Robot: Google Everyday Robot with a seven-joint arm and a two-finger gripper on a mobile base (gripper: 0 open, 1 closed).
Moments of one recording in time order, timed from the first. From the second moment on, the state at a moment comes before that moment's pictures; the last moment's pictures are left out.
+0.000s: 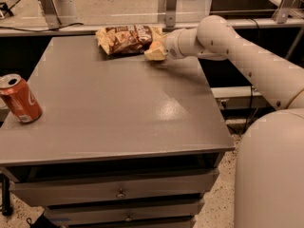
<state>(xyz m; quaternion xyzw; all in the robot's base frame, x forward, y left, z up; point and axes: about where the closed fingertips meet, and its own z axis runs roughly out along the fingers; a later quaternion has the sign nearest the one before) 0.821 -0.019 0.858 -0.45 0.71 0.13 0.53</state>
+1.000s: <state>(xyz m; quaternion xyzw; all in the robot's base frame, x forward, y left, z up) 0.825 -0.021 0.851 -0.44 0.71 0.13 0.53</state>
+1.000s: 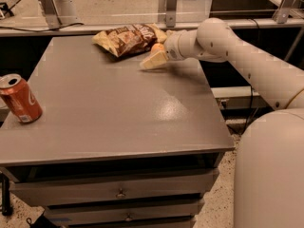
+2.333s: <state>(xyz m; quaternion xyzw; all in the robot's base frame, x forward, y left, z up) 0.786 -0.080 0.909 -0.45 0.70 0.11 0.55</state>
